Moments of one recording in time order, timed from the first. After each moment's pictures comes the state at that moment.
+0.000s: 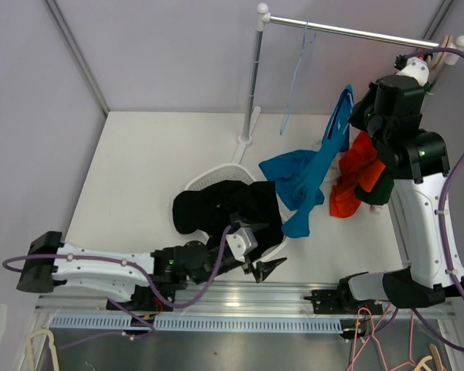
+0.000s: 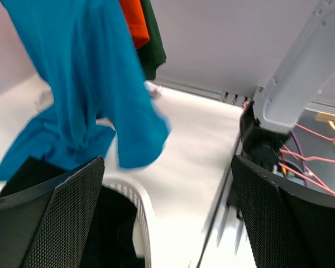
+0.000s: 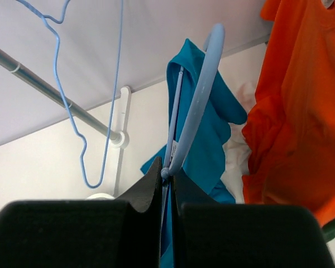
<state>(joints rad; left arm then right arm) -1.52 1.03 0.66 0.44 -0.38 0.01 0.29 1.36 1.97 -0.94 0.41 0.45</state>
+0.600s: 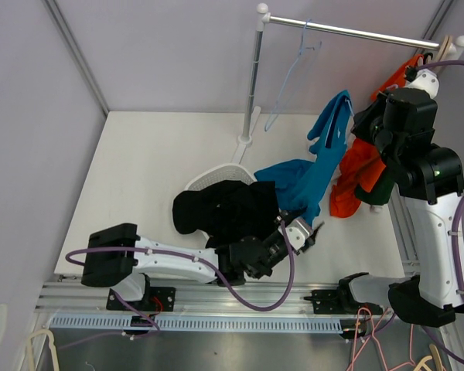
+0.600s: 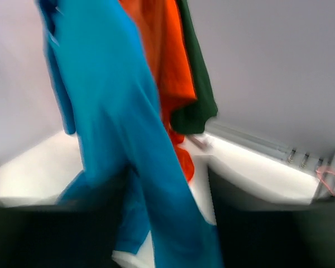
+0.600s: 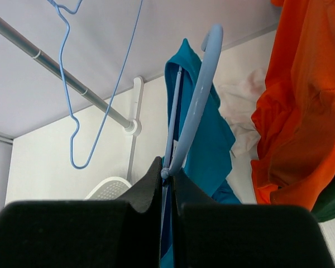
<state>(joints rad) -1.50 1.60 0.97 0.86 -0.58 0.24 0.33 1.25 1.95 -1.01 0.40 0.52</state>
